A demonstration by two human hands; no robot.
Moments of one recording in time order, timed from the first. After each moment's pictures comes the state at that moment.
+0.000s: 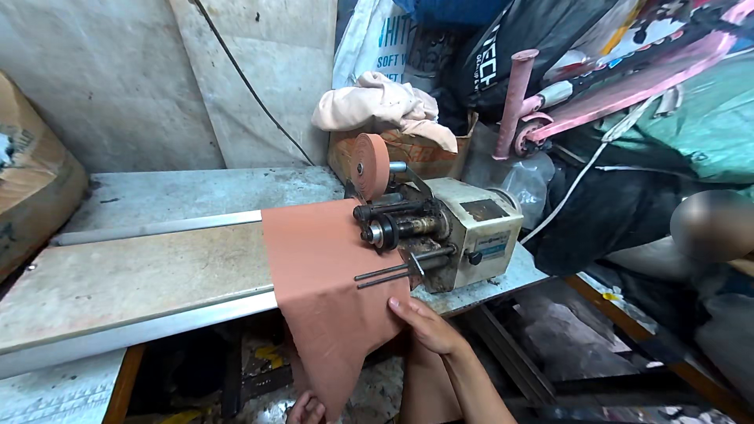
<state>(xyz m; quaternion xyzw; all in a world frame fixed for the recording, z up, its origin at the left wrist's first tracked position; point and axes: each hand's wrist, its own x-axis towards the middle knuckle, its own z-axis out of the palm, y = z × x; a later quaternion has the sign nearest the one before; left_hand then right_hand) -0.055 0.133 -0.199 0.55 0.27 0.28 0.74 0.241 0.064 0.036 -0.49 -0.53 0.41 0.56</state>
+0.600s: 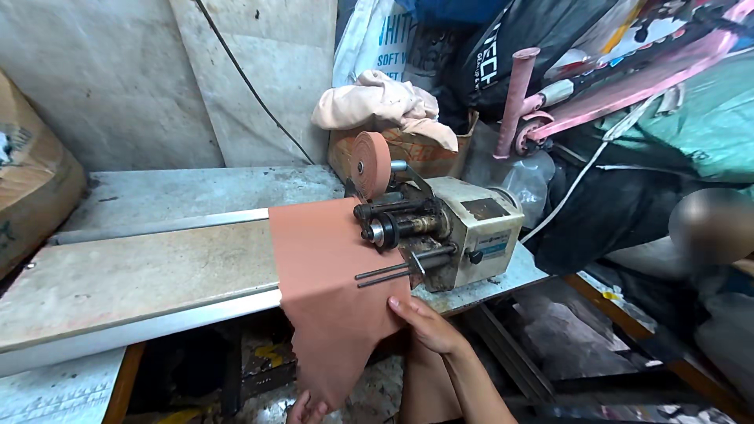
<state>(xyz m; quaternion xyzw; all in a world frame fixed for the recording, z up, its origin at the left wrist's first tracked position) -0.056 0.130 -0.193 0.55 0.29 0.27 0.73 0.239 0.063 0.037 -0.49 -0.52 0.41 0.56</state>
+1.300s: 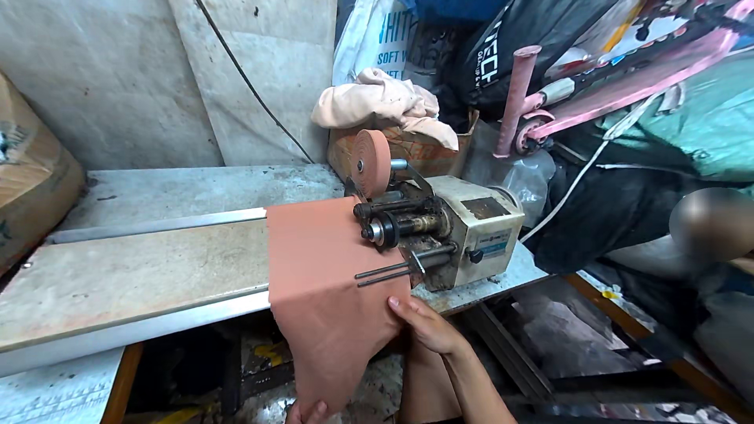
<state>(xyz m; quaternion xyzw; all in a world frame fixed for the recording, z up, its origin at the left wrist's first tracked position) -0.056 0.128 -0.191 0.54 0.30 0.30 0.73 0.239 0.063 0.036 -0.50 -0.53 0.41 0.56</state>
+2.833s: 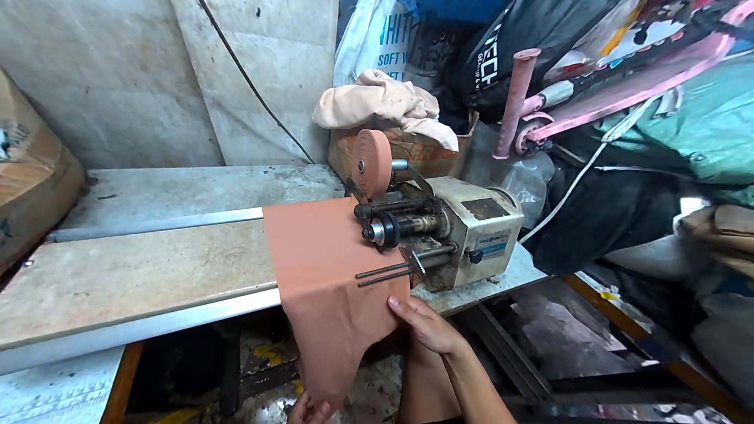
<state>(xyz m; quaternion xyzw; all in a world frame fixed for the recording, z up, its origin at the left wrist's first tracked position) -0.052 0.129 -0.190 0.56 0.28 0.27 0.73 0.238 0.064 0.037 -0.50 -0.53 0.41 0.56</state>
